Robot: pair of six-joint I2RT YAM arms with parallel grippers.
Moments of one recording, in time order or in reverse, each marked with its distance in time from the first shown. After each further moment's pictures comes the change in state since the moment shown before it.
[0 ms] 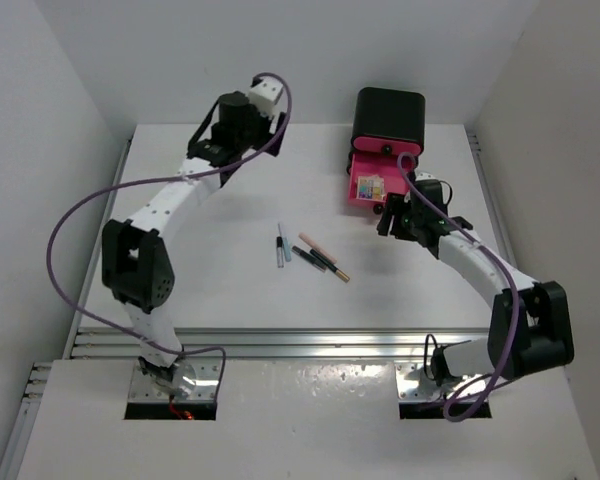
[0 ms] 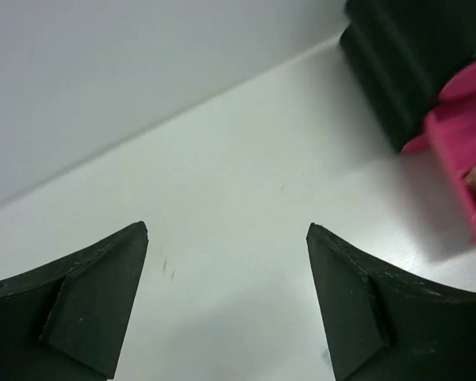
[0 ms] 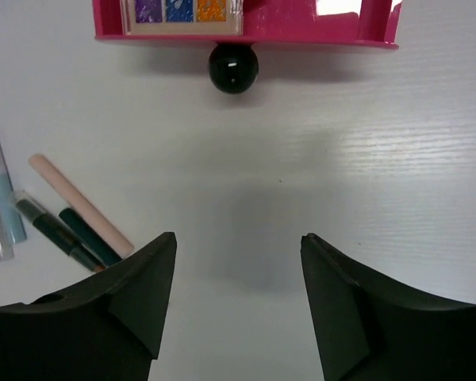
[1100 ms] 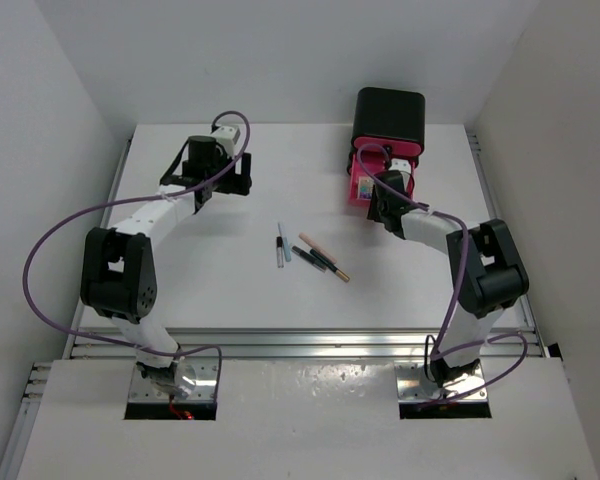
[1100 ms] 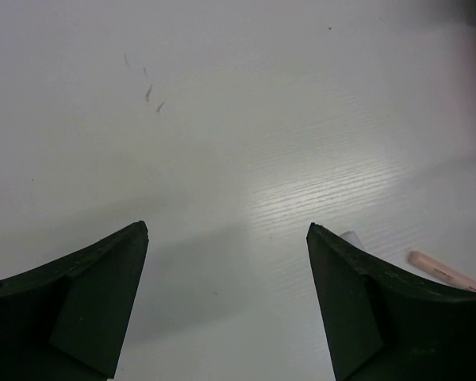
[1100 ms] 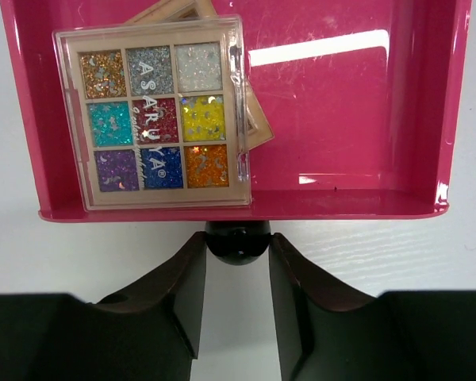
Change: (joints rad) left arm 0.201 -0.154 -0.463 0.016 0.098 -0.199; right arm 0.103 0.417 0.153 0.311 0.327 0.020
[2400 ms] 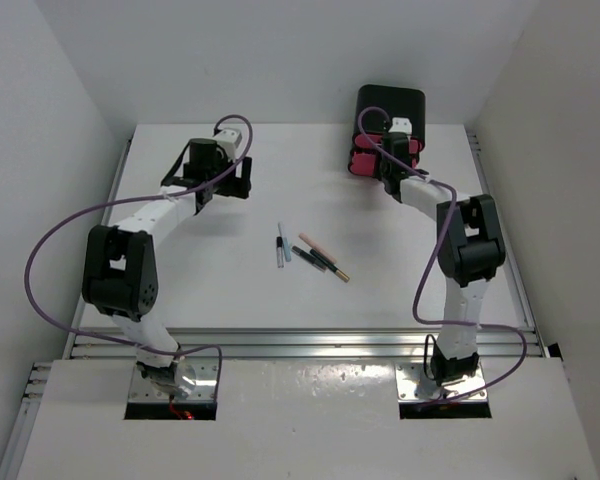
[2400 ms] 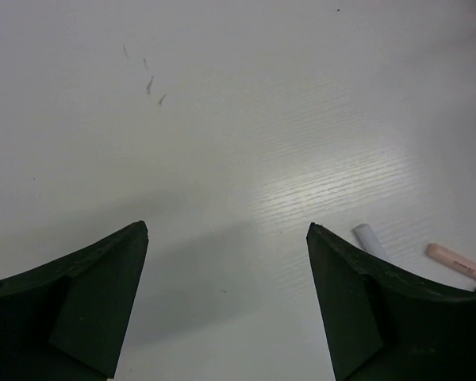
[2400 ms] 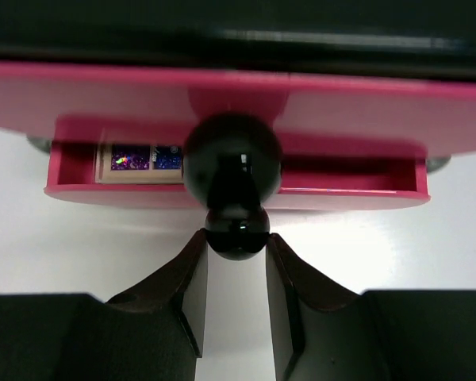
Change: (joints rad) left arm 0.004 0.008 -0.026 0.011 0.005 0.035; right arm -0.092 0.257 0.398 0.042 -0.029 -0.190
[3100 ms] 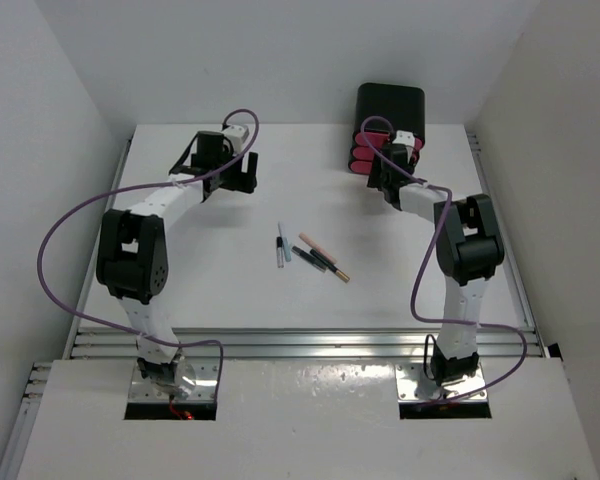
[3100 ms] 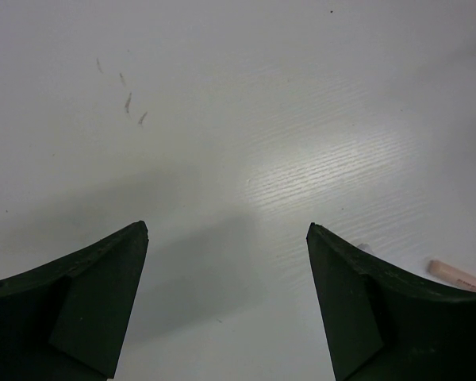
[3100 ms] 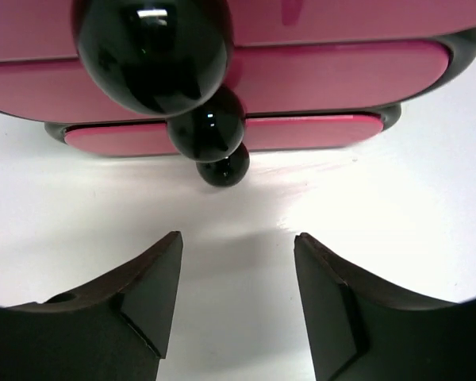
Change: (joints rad) left arm 0.000 0.147 0.156 -0.061 0.042 0.013; right arm -0.008 0.028 -0.069 0.055 0.015 0.087
